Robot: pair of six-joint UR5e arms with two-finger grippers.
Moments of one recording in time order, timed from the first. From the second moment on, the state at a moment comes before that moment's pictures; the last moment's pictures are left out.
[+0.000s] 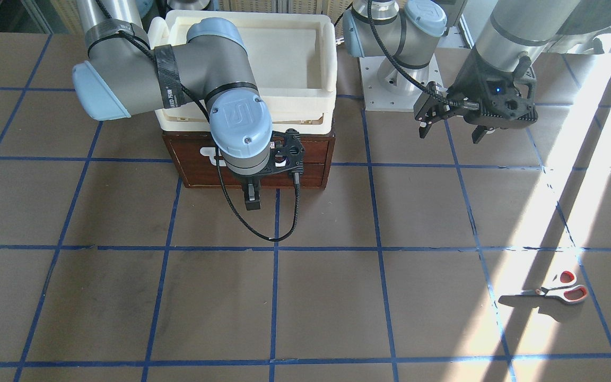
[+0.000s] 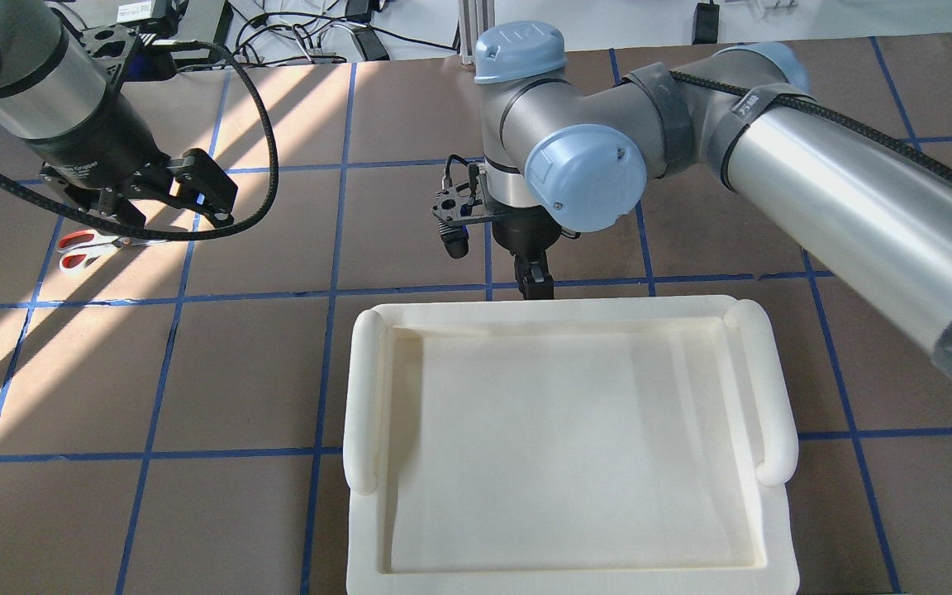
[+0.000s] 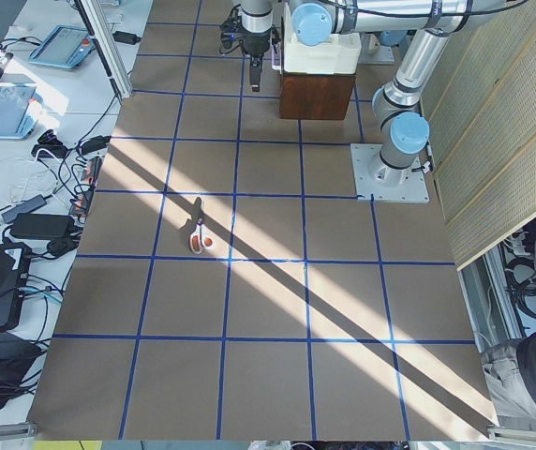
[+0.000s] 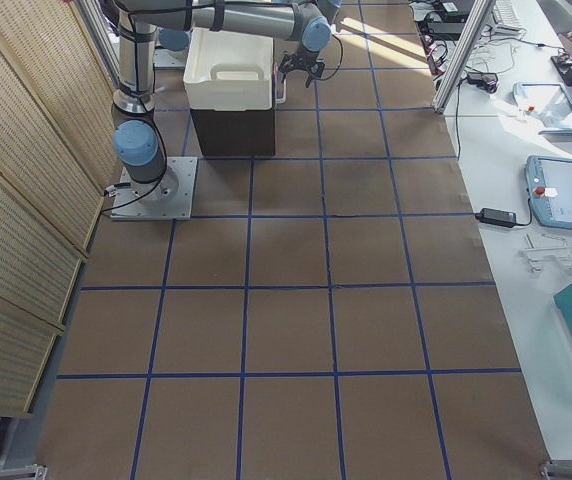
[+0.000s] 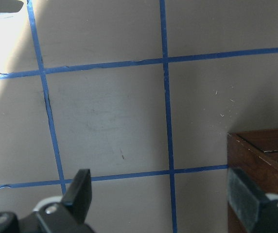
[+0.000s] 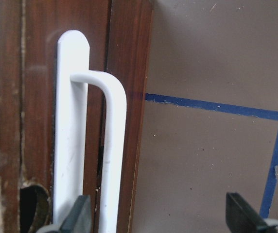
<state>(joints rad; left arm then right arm) -1.46 -1.50 -1.66 -1.55 1.55 0.19 1.91 -1.20 1.55 -1.60 -1.51 -1.37</state>
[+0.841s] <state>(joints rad) -1.46 -1.51 -1.66 -1.55 1.55 0.19 1.91 -1.18 1.56 -1.61 -1.50 -1.37</state>
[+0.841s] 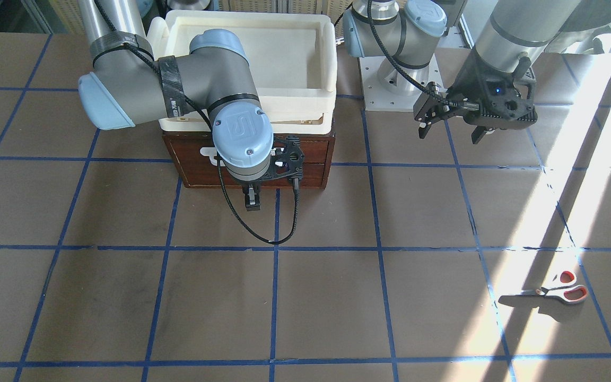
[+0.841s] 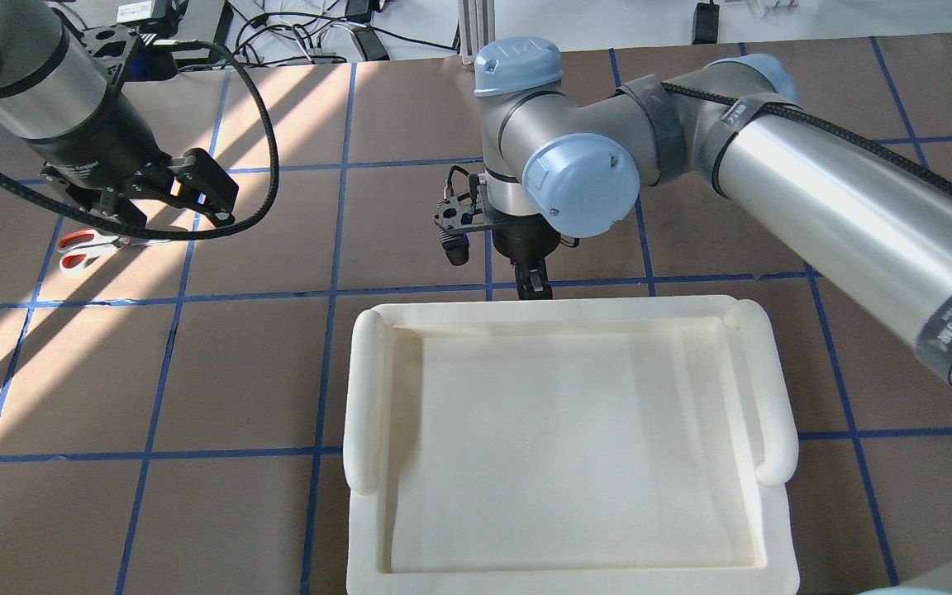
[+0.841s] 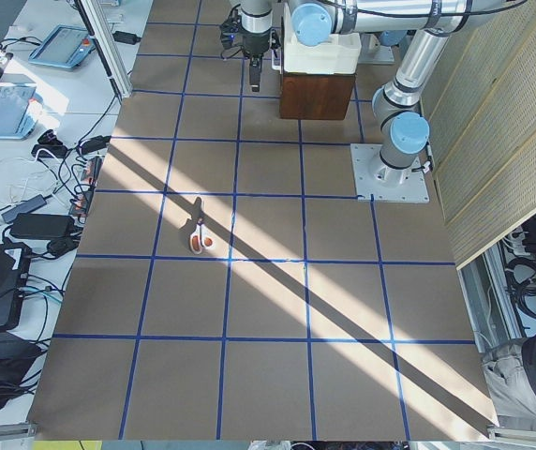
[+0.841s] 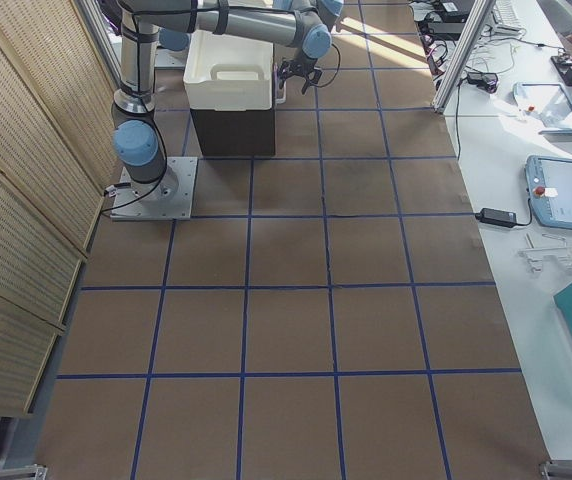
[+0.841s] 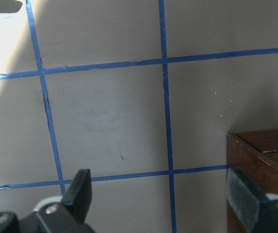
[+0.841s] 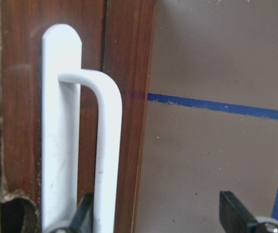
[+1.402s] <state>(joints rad) -1.46 -1.50 -1.66 -1.55 1.55 0.19 1.90 -1.17 1.54 -1.70 -1.52 -1.38</state>
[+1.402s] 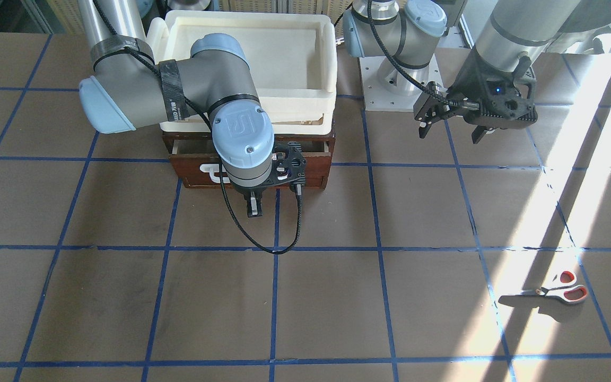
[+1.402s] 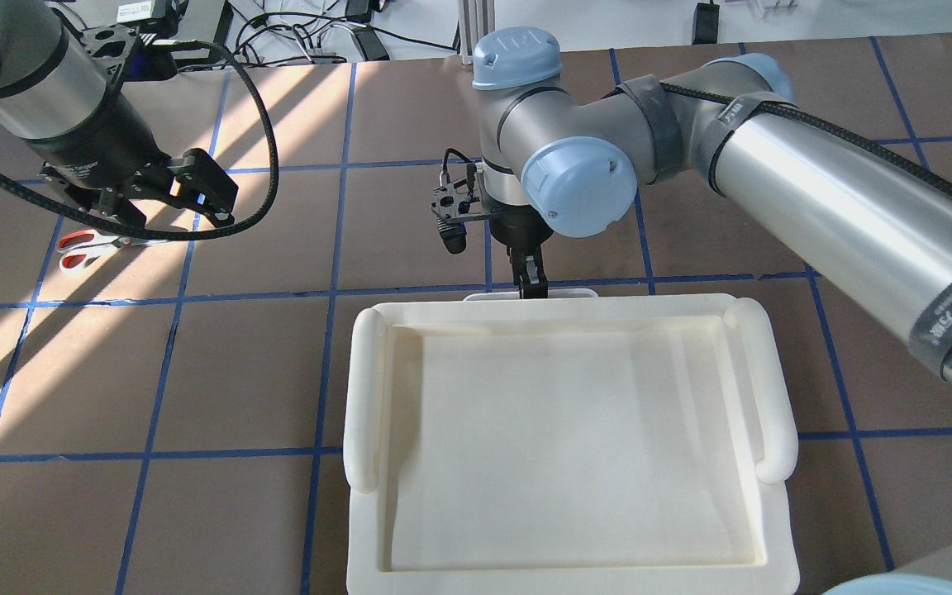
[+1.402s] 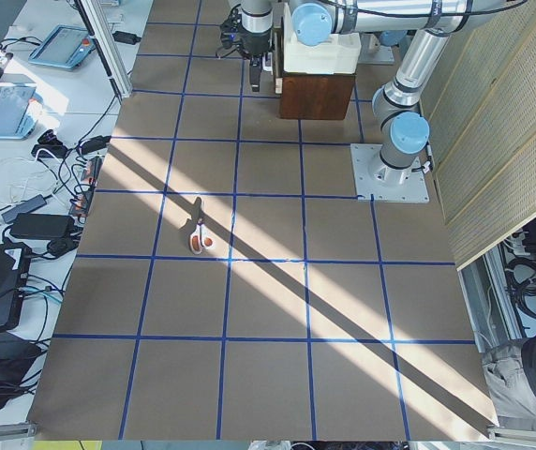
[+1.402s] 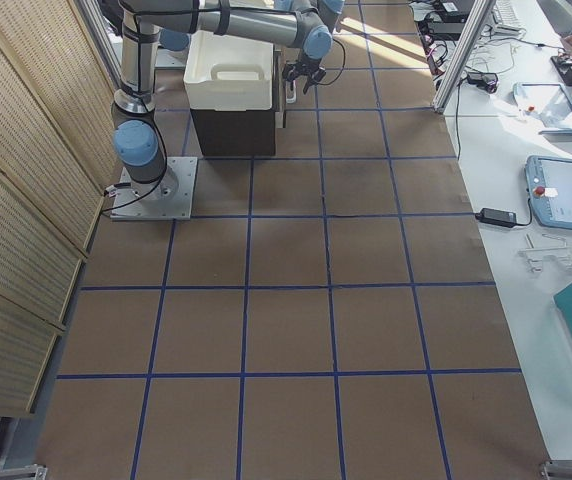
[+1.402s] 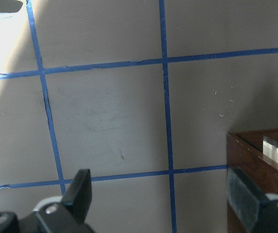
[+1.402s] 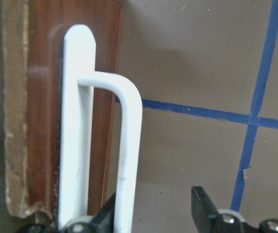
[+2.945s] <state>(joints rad) -1.46 -1.51 -1.66 -1.55 1.55 0.19 1.85 -1.02 1.33 -1.78 -1.53 -1.46</state>
